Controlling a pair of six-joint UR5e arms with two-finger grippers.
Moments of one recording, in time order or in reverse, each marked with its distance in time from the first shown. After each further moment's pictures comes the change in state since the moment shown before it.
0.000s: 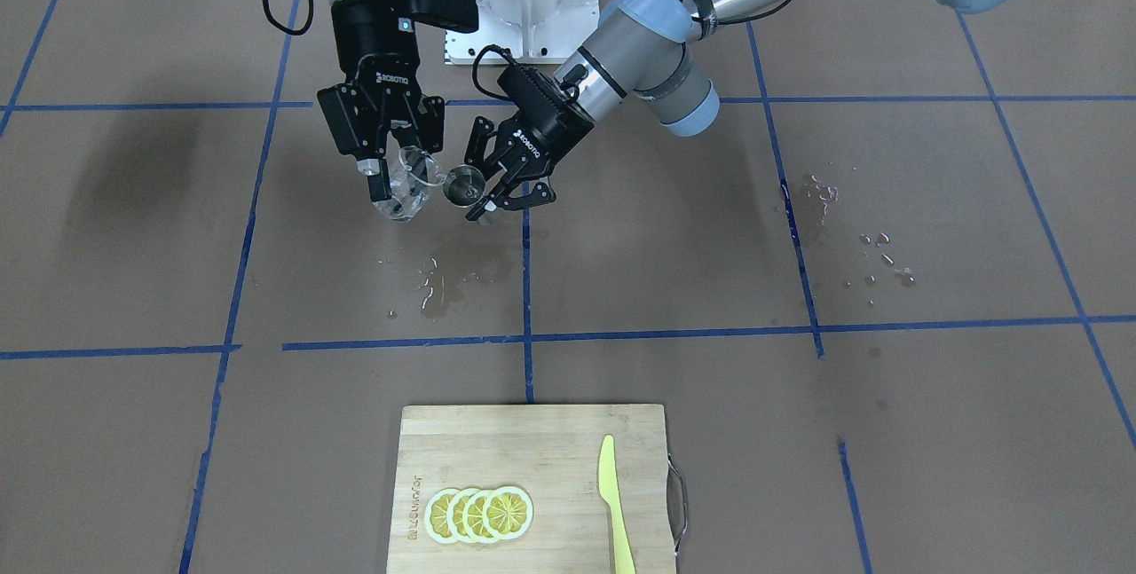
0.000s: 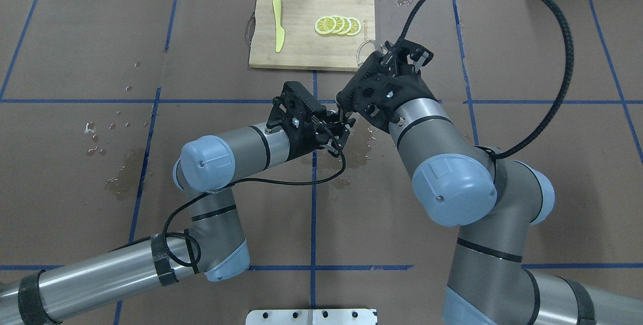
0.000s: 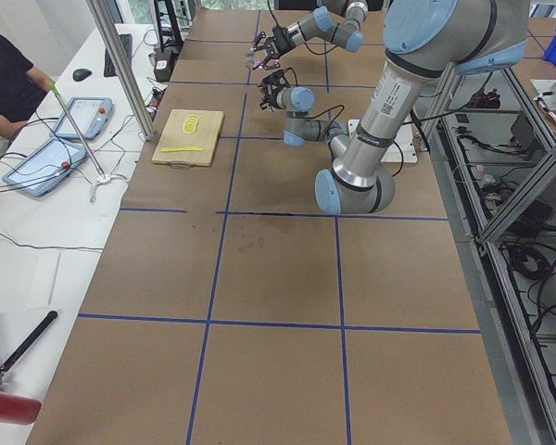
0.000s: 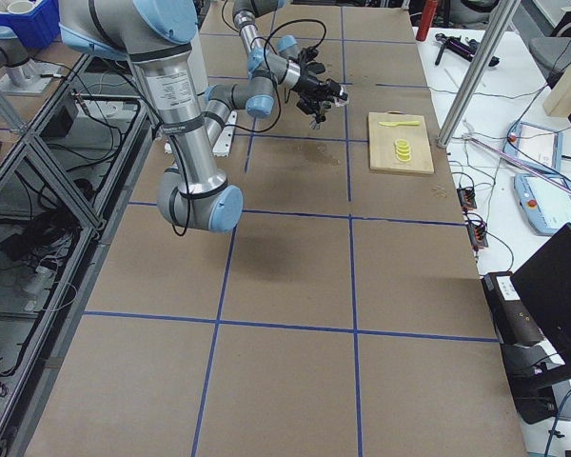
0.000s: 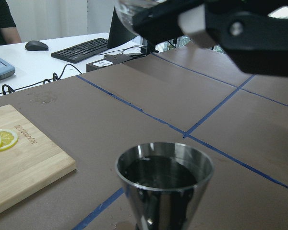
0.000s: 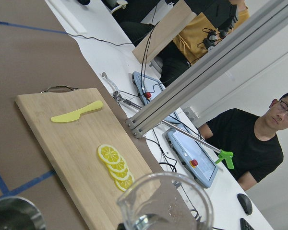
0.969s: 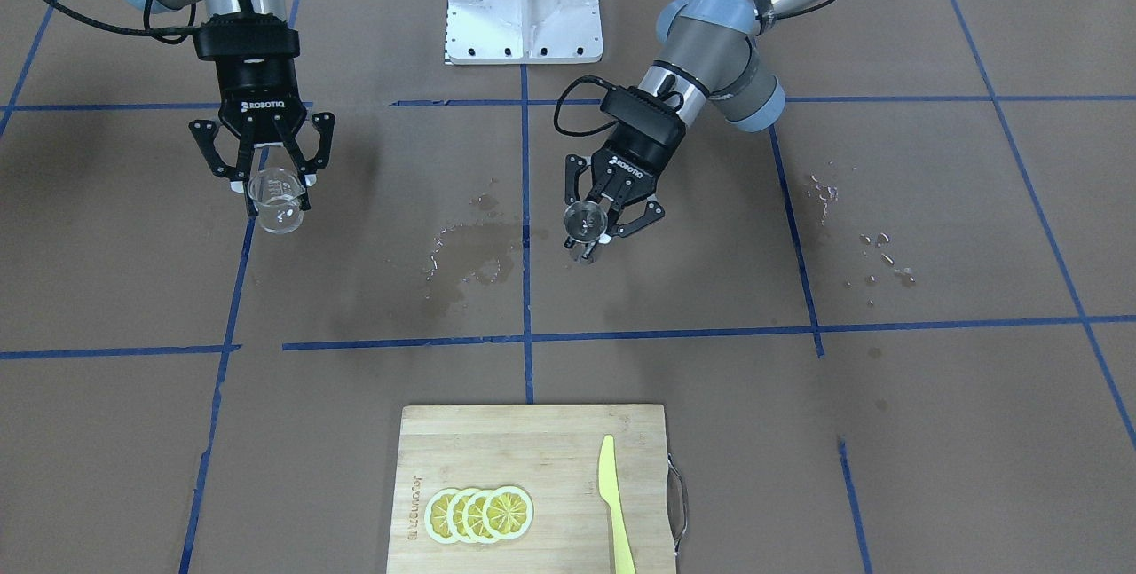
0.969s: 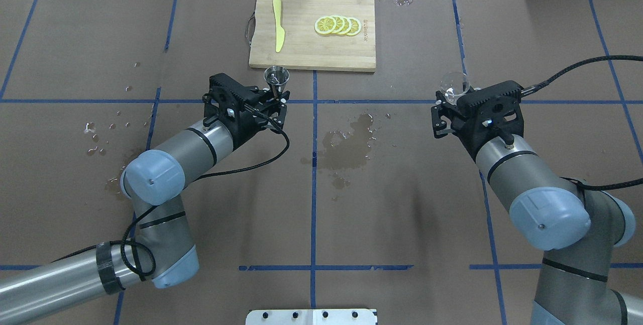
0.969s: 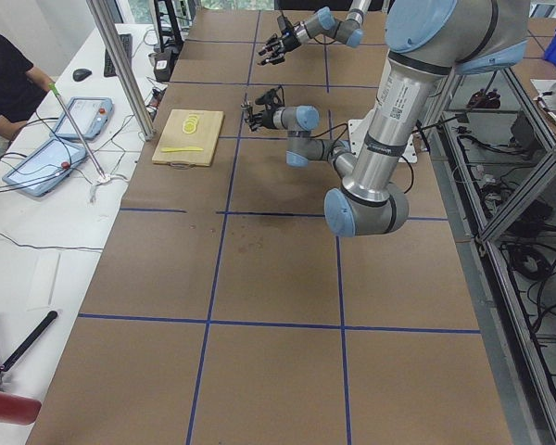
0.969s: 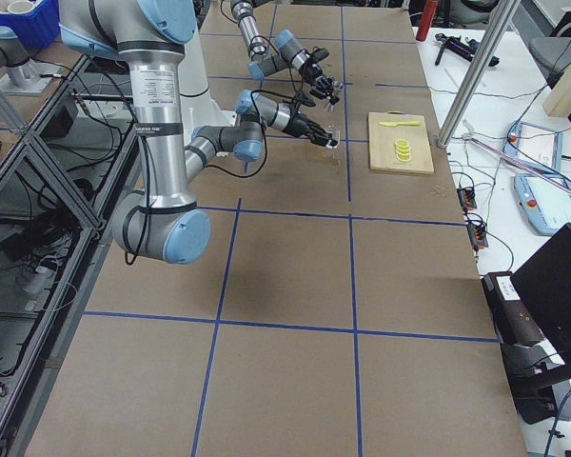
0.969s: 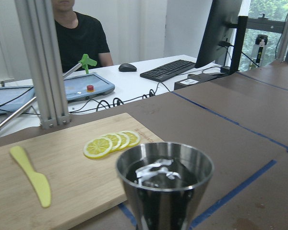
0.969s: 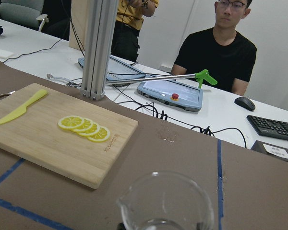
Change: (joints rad) left arm -0.025 0.225 -0.131 0.016 0.308 -0.063; right arm -0.002 -0.363 0.037 0.210 0.029 0.690
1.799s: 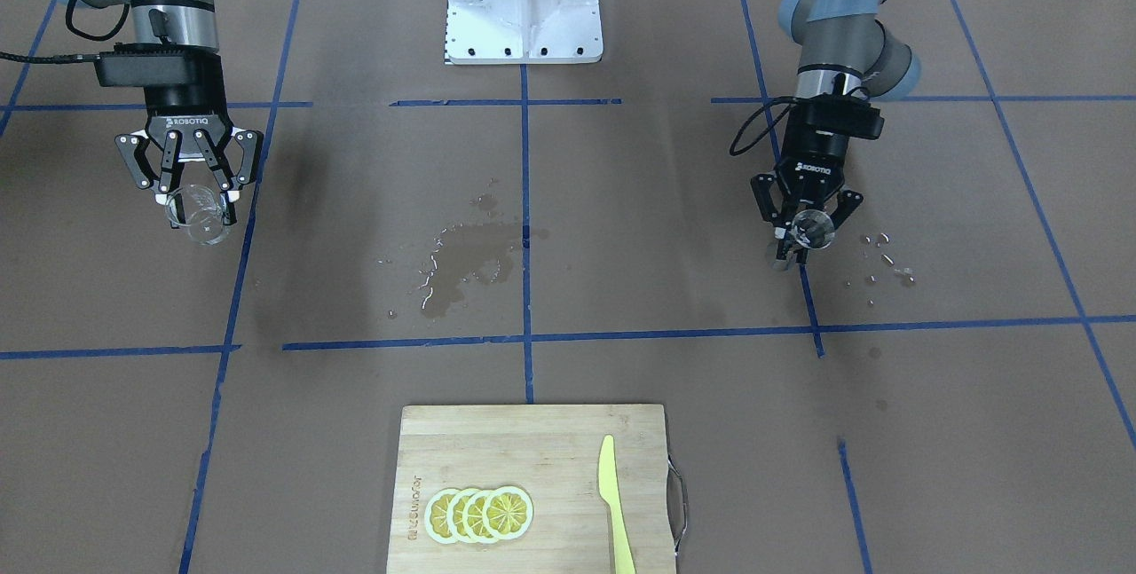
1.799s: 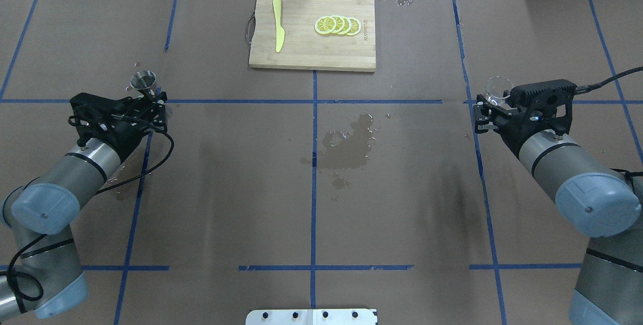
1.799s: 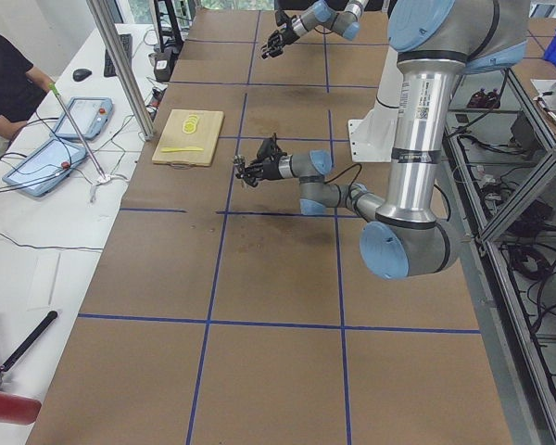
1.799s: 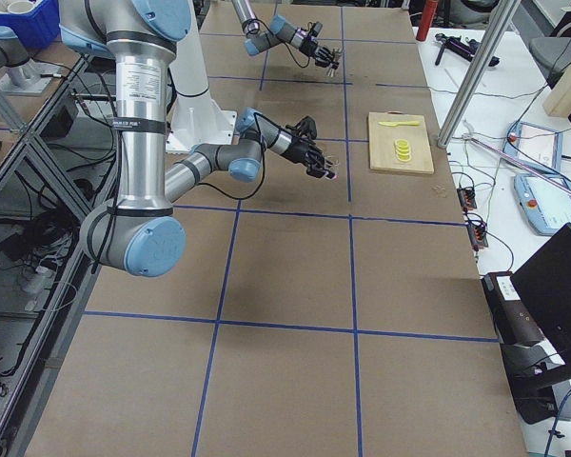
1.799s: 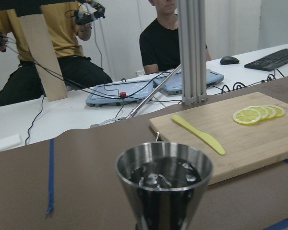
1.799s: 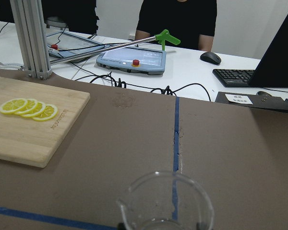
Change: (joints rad) left arm -0.015 0.413 -0.148 0.000 0.242 -0.335; right arm 0.090 -0.104 0.023 0.006 0.127 0.178
